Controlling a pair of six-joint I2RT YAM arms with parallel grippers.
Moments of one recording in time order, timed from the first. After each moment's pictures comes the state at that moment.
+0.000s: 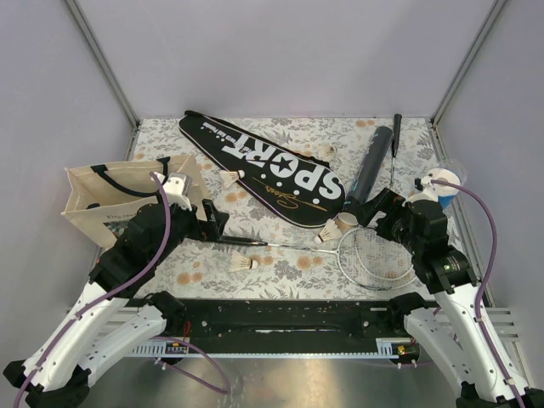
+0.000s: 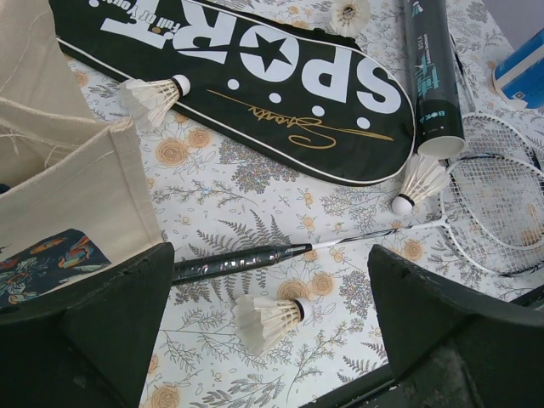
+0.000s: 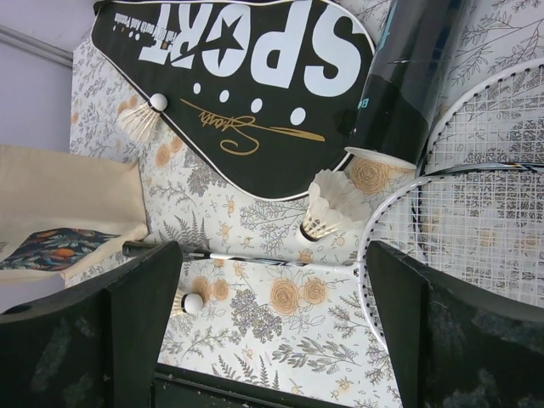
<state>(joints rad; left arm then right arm) -0.63 0.61 0.87 -0.61 -0.17 -0.33 0.28 0.60 0.74 -0.58 -0.02 0.72</state>
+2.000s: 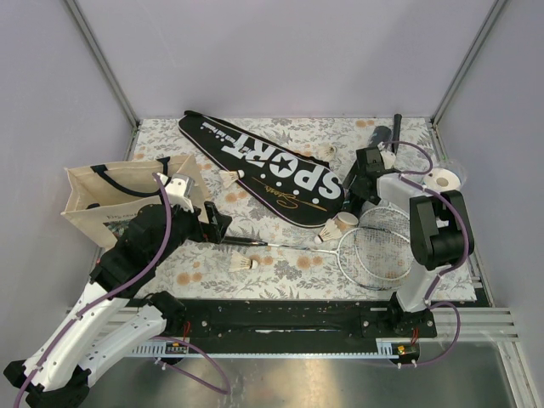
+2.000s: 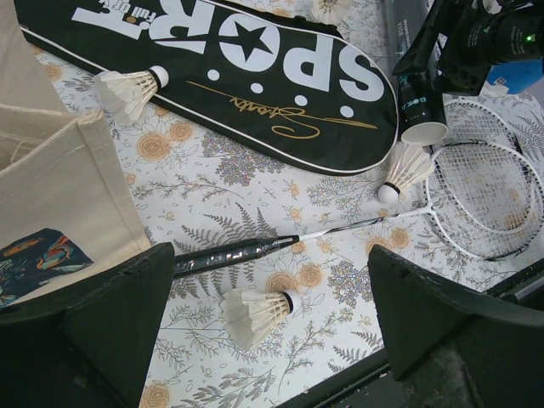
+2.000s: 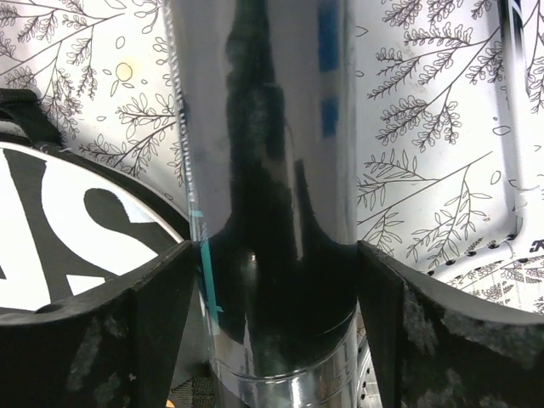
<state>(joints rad) -0.63 0.60 0.86 -0.61 -0.12 -0.33 0.20 1.78 1.09 -0.25 0.27 0.68</state>
